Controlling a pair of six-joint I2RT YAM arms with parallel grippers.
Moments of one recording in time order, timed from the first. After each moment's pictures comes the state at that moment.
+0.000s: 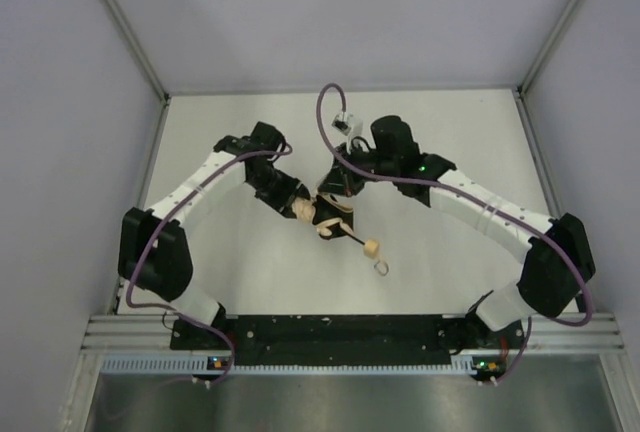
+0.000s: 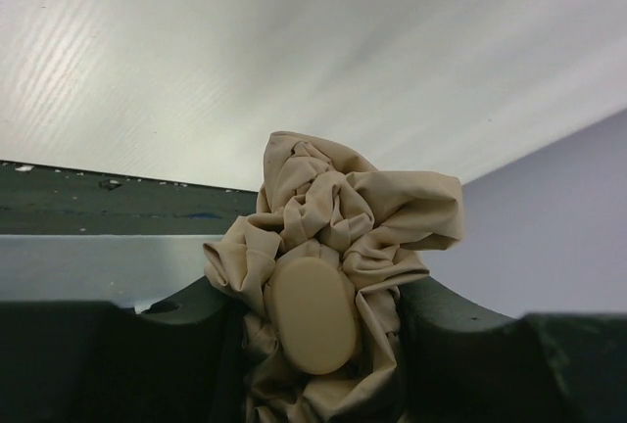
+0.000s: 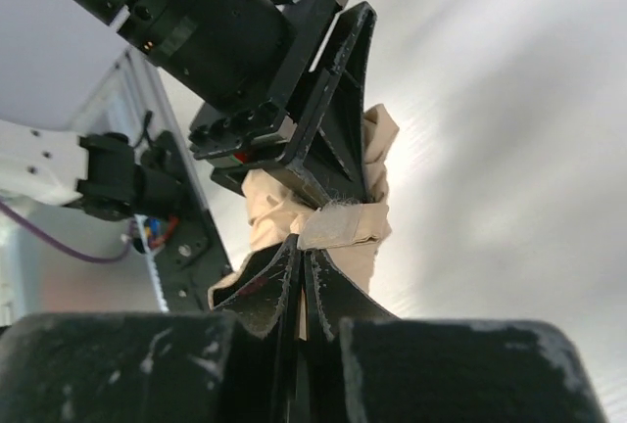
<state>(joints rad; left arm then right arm) -0.41 1.58 1.31 -1.02 0.42 -1.33 0.70 1.49 1.22 -0.17 -0.58 0.36</state>
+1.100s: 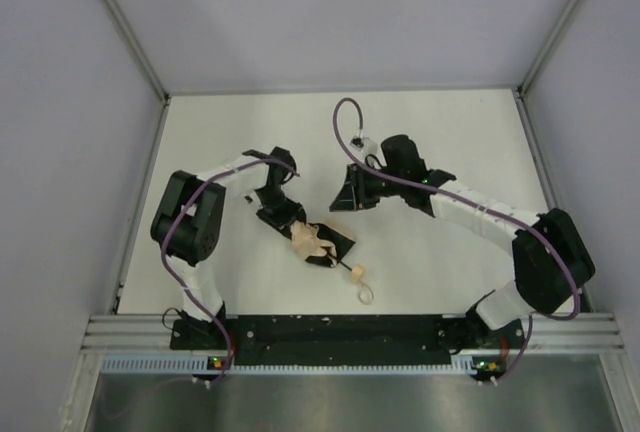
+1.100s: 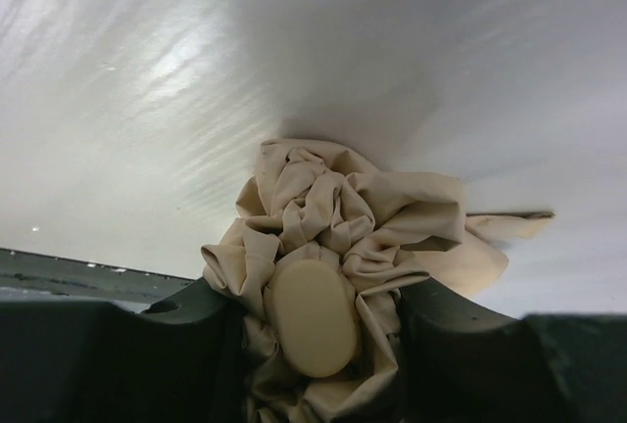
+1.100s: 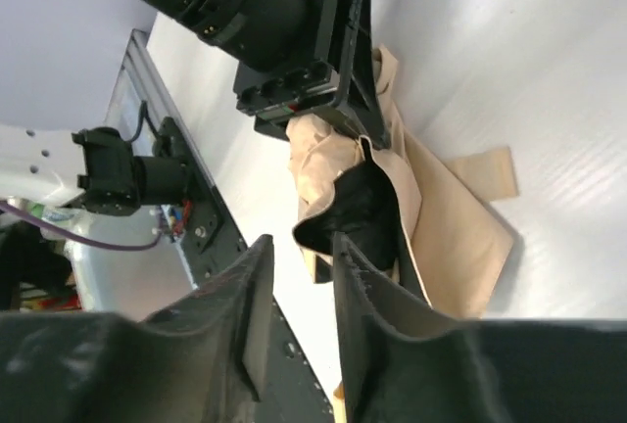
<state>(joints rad) -0.41 1.89 1.20 -0.96 0.27 -1.28 0.64 1.53 0.97 -0.02 -0.64 0.52</state>
